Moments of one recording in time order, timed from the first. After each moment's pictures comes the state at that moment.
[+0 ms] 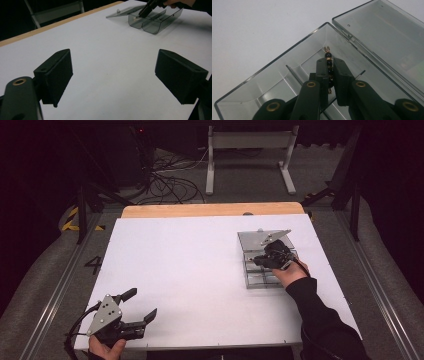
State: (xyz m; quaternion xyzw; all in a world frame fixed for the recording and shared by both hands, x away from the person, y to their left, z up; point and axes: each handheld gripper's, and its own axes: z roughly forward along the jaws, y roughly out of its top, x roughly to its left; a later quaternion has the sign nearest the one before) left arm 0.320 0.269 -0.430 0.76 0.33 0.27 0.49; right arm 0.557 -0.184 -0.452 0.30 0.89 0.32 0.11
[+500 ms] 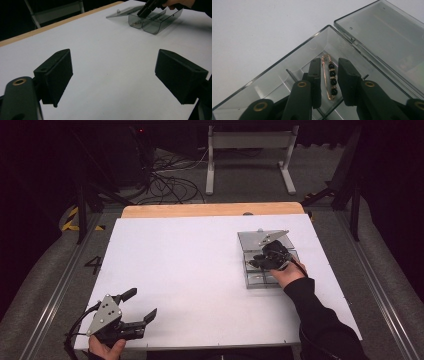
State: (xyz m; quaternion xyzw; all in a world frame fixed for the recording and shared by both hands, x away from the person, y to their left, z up) left arm 0.320 0.269 -0.430 0.76 0.33 0.27 0.49; right arm 0.558 -0.180 -0.454 0.30 0.89 0.33 0.11
